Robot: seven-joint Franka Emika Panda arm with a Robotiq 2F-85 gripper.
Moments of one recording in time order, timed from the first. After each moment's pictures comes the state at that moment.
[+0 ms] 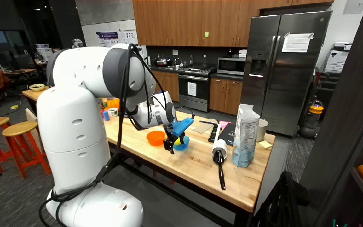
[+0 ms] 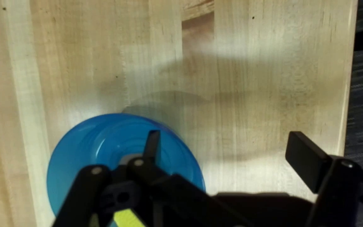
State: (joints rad) arm 0.12 0.09 0.05 -2.35 -0.35 2.50 -0.96
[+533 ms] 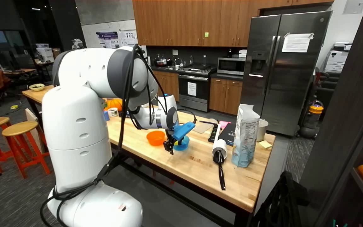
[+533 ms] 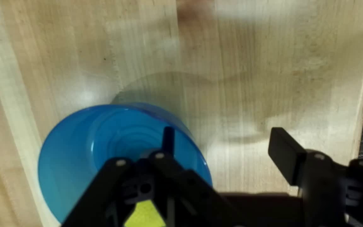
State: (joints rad) arm 0.08 0.11 0.07 -2.37 -0.16 2.60 -1.07
